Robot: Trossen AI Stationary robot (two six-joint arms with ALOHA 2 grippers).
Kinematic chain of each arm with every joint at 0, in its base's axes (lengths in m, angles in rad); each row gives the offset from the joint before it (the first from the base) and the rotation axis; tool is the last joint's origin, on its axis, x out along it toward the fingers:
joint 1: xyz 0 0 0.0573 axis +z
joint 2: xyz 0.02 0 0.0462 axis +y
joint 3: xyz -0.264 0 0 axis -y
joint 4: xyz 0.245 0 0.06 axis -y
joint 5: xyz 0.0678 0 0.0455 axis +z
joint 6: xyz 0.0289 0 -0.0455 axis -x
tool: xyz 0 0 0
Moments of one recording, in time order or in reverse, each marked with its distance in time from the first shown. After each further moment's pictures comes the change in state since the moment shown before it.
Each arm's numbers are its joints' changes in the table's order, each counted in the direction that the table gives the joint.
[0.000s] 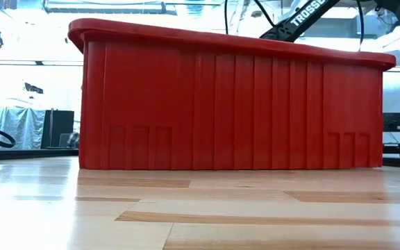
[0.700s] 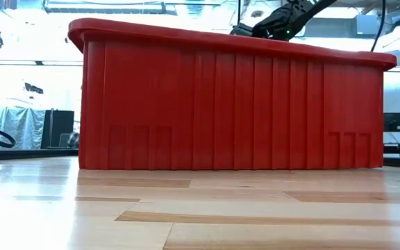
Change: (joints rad) left arm 0.000 0.000 0.000 0.001 0.002 -0.051; right arm 0.006 -0.164 0.002 -0.115 0.045 -0.077
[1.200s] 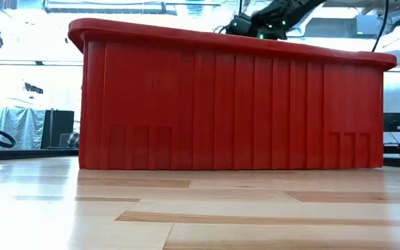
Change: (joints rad) left arm 0.000 0.000 0.000 -0.003 -0.001 -0.023; right arm -0.055 0.000 0.150 -0.075 -0.029 0.020
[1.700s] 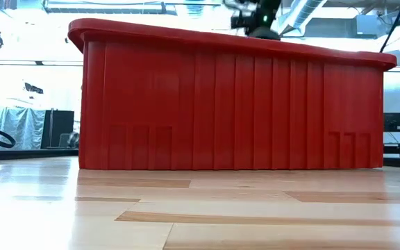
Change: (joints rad) left arm 0.000 0.000 0.000 -0.015 -0.007 -0.023; right arm -0.002 0.000 0.472 -0.502 0.004 -0.056
